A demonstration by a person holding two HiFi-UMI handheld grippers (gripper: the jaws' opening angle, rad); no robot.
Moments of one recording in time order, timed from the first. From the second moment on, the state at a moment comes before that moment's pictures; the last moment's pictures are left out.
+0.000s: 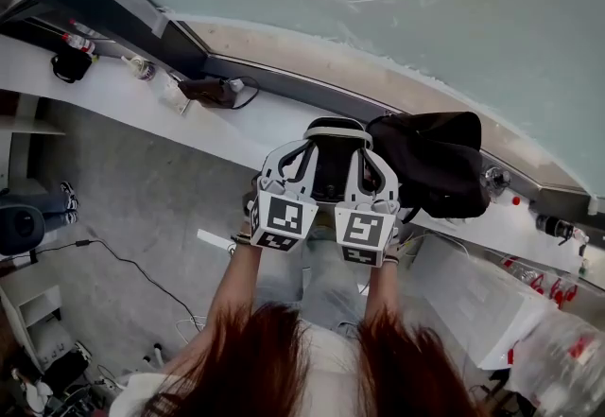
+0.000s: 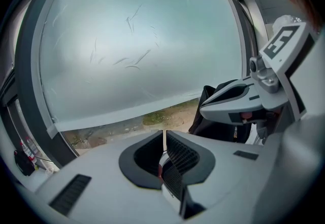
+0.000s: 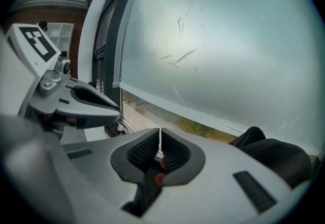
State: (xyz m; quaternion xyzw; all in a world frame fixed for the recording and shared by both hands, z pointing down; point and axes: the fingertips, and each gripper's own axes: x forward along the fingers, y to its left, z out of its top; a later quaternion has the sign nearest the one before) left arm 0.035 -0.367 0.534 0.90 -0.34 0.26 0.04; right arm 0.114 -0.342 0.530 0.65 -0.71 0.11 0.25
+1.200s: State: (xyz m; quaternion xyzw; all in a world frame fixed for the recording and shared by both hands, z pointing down) left arm 0.041 -0.403 0.639 0.90 -0.28 0.32 0.04; right arm 0.123 -0.373 0.637 0.61 -0.68 0.08 0.40
